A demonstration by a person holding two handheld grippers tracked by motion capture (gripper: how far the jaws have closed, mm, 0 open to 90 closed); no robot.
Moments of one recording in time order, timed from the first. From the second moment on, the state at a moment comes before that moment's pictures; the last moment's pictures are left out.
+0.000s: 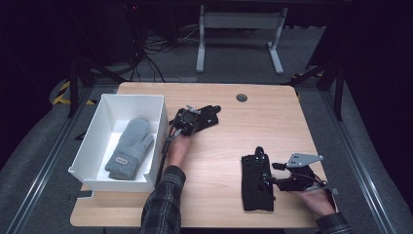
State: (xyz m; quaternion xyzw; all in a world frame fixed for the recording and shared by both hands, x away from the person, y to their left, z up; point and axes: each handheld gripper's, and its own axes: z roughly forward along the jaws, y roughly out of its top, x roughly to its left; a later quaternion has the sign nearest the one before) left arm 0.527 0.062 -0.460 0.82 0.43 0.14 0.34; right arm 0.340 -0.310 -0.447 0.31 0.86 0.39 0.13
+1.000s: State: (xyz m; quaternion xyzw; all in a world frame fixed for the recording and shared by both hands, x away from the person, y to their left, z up) left arm 0.430 0.037 -0.462 0.85 0.37 0.06 0.37; right arm 0.341 -0.308 -0.447 0.31 0.86 0.39 0.13
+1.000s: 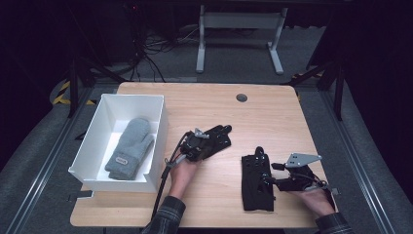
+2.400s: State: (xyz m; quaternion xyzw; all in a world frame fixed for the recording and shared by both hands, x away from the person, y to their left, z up) left arm 0.416 0.053 -0.450 0.88 0.36 0.07 0.31; right arm 0.342 -0.310 -0.447 0.31 0.86 0.38 0.13
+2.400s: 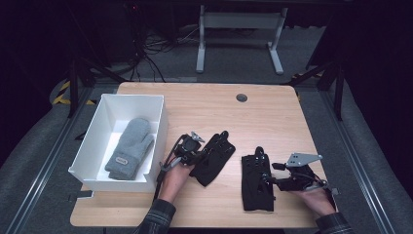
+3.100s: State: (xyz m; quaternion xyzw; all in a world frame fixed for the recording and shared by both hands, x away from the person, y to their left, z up) left arm 0.365 0.062 -0.449 0.89 0.32 0.03 0.33; right arm 0.341 -0.308 -0.447 0.31 0.86 0.38 0.13
